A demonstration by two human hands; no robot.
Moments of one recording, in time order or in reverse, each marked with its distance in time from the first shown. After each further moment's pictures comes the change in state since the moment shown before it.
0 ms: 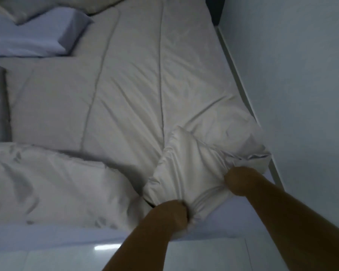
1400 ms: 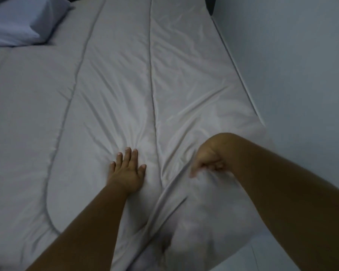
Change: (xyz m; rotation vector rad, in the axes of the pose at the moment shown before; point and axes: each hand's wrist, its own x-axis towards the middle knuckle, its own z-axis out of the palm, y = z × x) left_hand 0.053 -0.137 -0.032 -0.209 0.472 -0.460; right_hand 0.062 -0.032 -0.072 0.907 -0.691 -0.029
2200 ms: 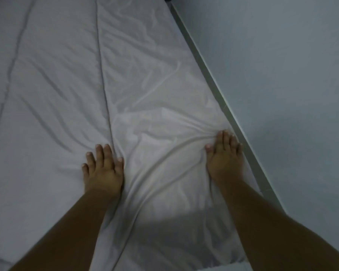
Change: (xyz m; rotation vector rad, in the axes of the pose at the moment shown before) left_hand -0.012 0.066 0.024 -0.071 0.219 -0.029; right_hand 0.094 0.173 0.036 -0.025 1.425 0.028
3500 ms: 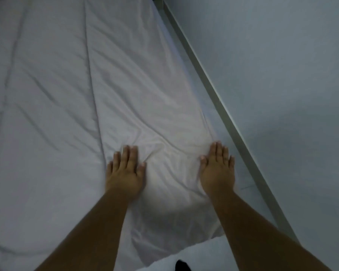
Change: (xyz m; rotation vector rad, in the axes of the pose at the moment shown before) left_hand -0.048 0.075 0.021 0.152 -0.109 0.204; right_hand -0.047 0.039 -0.012 0.040 -0.180 0.071
